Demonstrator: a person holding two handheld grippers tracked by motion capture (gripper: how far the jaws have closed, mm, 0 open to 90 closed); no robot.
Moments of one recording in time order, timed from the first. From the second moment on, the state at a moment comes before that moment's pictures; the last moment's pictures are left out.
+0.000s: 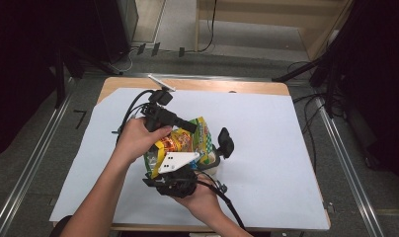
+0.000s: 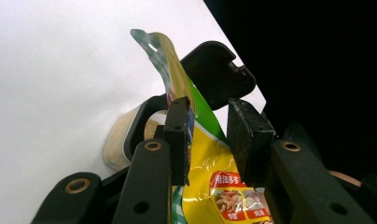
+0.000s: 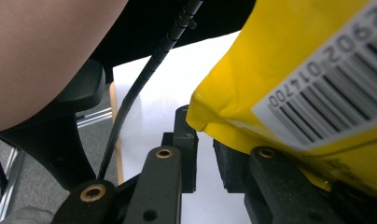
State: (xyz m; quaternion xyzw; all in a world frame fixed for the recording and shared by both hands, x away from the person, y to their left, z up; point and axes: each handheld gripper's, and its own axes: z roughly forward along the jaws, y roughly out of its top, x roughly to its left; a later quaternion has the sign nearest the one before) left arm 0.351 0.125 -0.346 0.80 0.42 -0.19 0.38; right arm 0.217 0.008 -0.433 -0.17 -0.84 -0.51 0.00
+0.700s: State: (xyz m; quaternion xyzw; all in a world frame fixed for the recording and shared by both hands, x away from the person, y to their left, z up) left arm 0.348 0.123 -0.344 0.80 0.42 -0.19 0.38; right arm 0.215 0.009 -0.435 -0.17 -0.84 -0.51 0.00
